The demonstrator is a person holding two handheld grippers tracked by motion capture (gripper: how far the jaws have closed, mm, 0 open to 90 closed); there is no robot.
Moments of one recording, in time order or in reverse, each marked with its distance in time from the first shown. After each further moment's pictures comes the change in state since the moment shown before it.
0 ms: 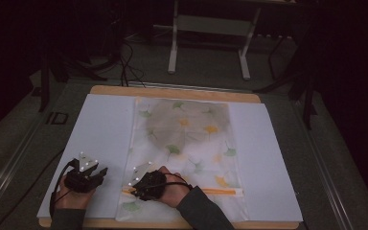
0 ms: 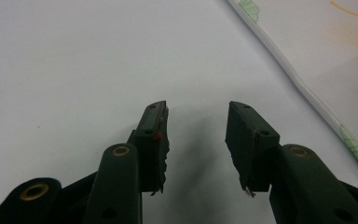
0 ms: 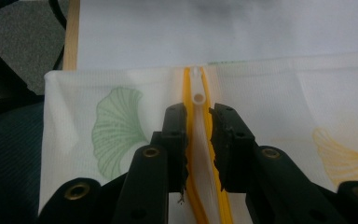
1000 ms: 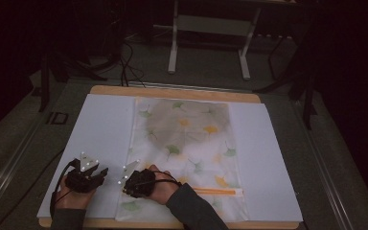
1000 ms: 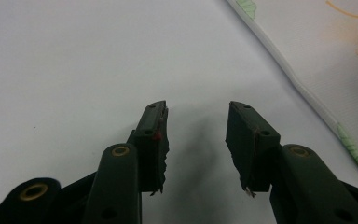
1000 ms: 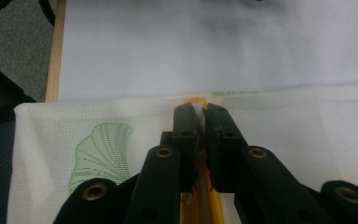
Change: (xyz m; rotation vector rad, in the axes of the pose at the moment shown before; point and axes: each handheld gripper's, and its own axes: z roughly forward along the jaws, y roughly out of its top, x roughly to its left) left arm -0.001 0.000 0.001 0.007 -0.003 0.009; right arm -0.005 0.017 0.028 0.023 0.030 -0.009
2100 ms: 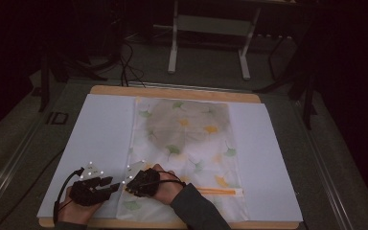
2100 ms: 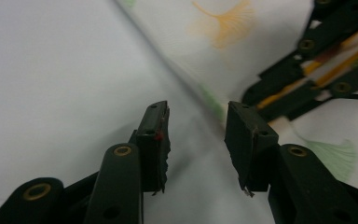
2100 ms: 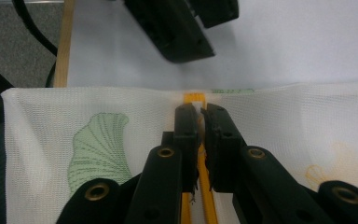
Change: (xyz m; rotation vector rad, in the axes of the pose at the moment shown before) left arm -0.031 -0.003 -0.028 0.013 -0.311 -0.023; right arm 0.003 -0.004 -0.016 -0.036 -0.036 -0.012
